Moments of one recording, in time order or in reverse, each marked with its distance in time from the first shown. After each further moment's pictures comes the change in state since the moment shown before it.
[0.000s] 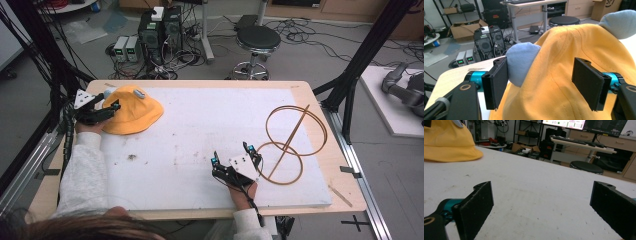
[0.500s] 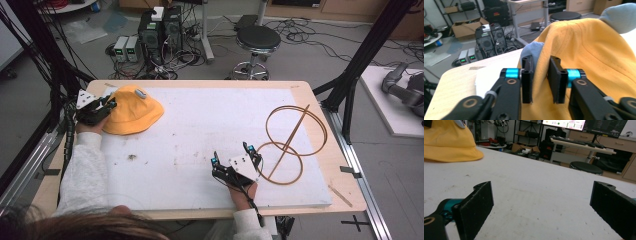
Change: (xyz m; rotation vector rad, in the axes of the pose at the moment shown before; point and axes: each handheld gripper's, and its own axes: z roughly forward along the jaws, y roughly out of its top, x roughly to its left) left arm -0.004 0.003 -0.001 0.024 0.002 0.033; right arm 0.000 0.000 0.000 -0.002 -0.002 -0.007
